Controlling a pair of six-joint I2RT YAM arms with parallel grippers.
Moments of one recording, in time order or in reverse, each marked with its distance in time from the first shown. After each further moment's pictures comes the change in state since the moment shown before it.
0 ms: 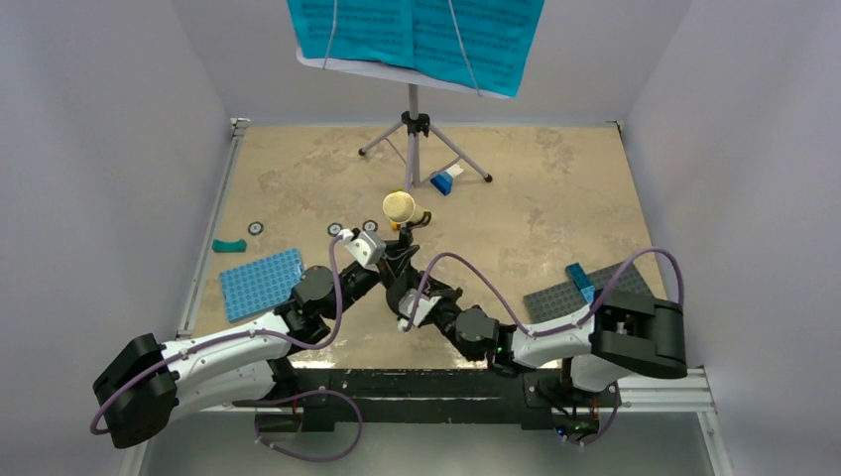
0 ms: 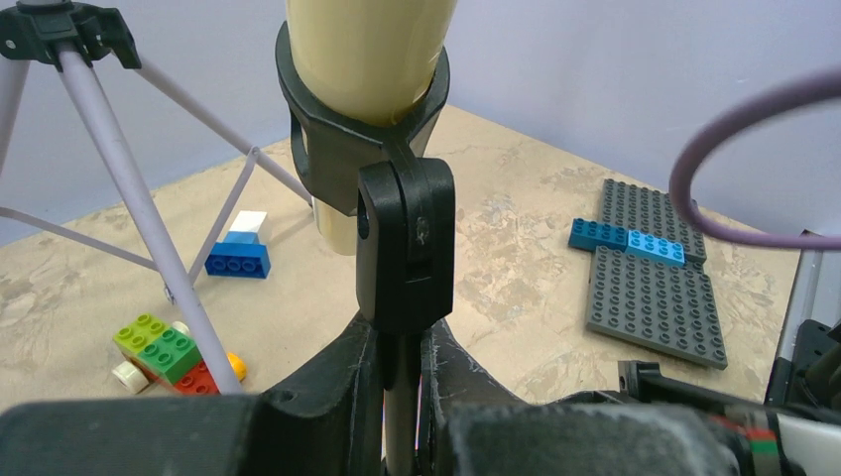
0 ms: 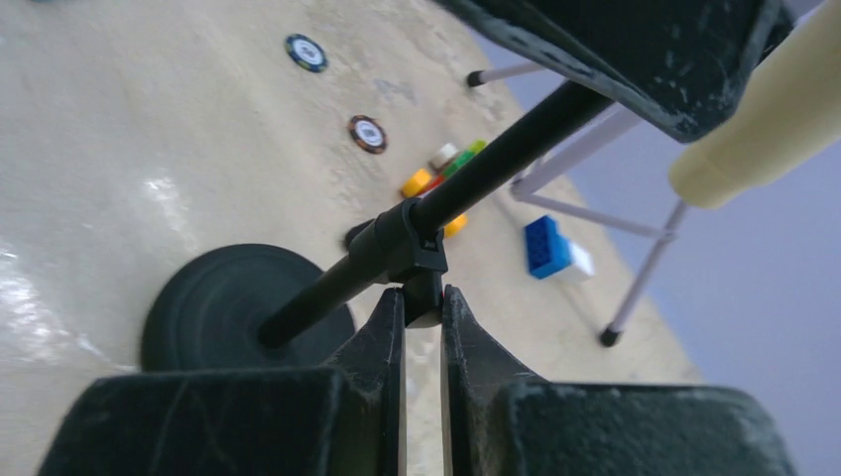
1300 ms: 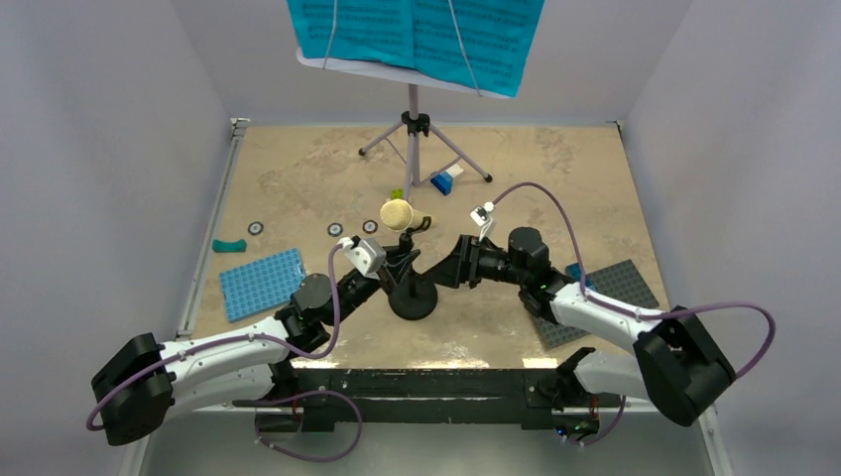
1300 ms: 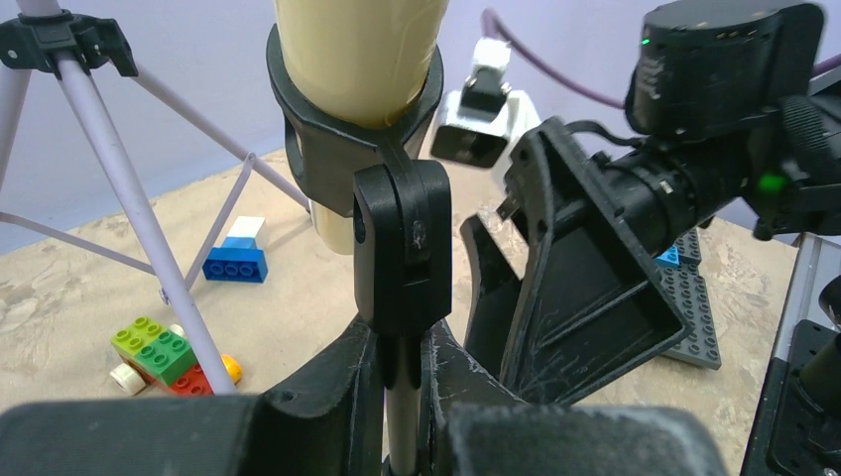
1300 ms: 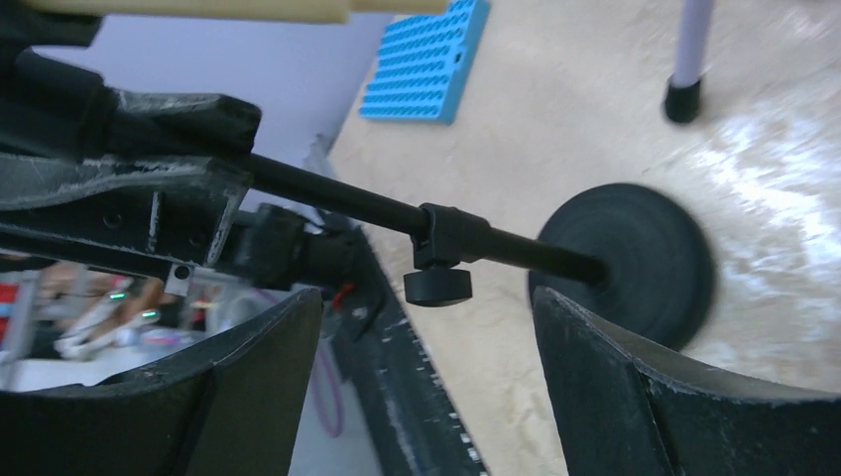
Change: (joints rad) left arm -0.049 -0.021 -0.032 0.050 -0.063 0.027; right arm -0.680 -0.241 0.078 -0.466 -1.185 1.435
